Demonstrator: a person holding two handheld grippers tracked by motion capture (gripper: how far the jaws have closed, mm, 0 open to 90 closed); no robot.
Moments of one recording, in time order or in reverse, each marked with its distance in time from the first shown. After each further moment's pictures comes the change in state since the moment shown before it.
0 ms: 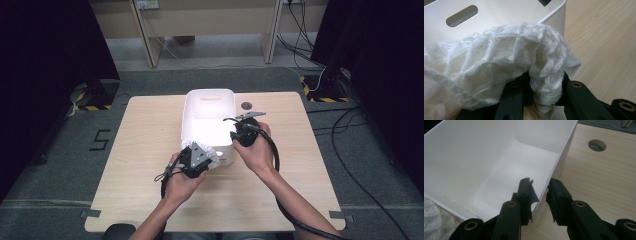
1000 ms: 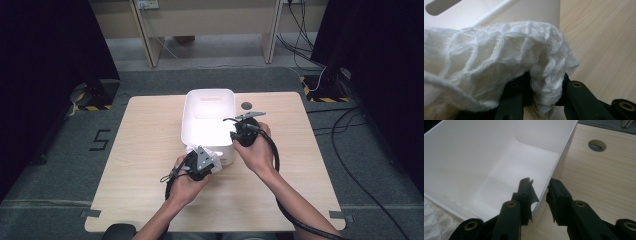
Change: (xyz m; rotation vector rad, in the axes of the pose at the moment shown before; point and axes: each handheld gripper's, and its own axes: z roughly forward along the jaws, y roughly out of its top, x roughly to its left) left arm -0.009 -0.014 0.021 0.072 -0.022 0.030; right arm 0.000 0.000 0.000 0.001 0.000 -0.004
